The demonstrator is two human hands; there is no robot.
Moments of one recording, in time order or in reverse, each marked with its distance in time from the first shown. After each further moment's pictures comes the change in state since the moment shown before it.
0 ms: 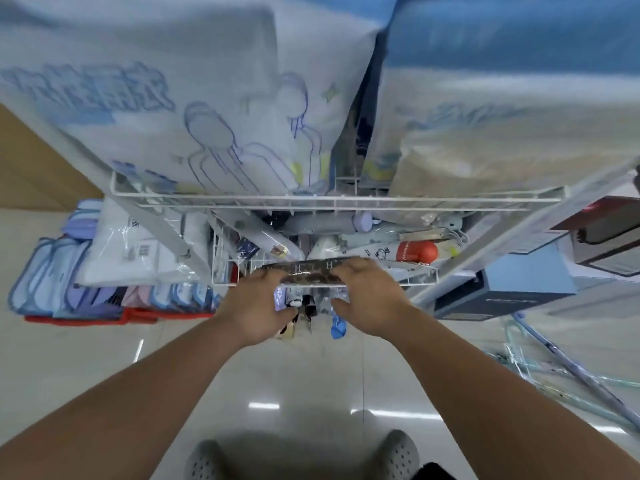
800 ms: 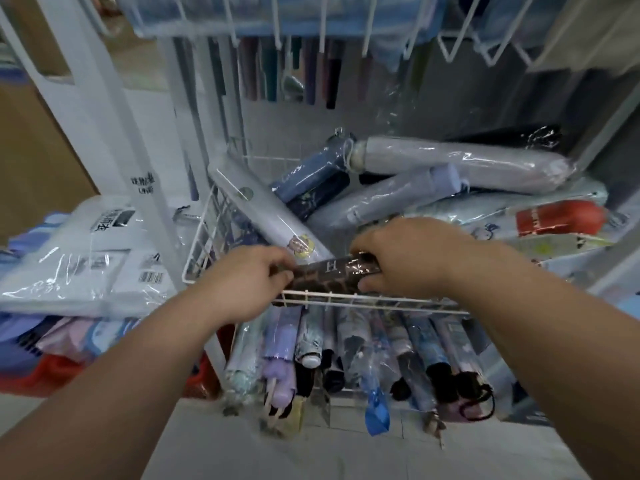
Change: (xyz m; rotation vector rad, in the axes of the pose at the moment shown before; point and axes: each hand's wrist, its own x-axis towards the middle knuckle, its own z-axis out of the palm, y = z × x) left_hand 0.118 -0.102 0.083 -0.040 0.363 0.152; right_hand 0.105 0.004 0.065 -0.556 0.122 -0.152
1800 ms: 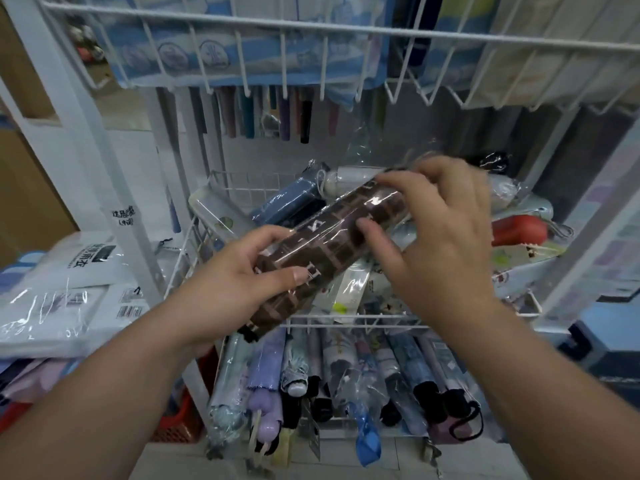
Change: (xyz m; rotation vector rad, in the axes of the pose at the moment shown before) left_hand -0.035 0.051 -0.032 -0.868 -0.014 0.109; right_hand -0.039 0.002 0.015 0.299 1.216 0.216
